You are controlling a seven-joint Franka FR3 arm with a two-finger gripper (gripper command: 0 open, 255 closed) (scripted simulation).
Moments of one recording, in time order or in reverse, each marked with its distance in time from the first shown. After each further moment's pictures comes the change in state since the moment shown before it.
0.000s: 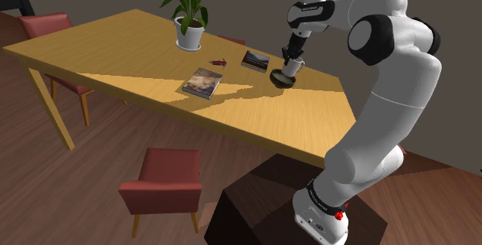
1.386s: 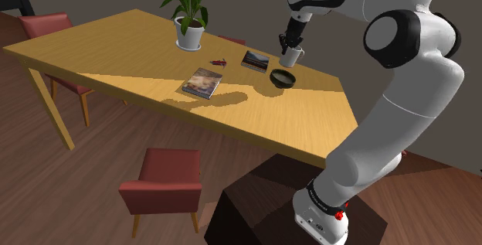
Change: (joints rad) arm 0.075 -0.147 0.037 -0.005 -0.047 -0.140 0.122
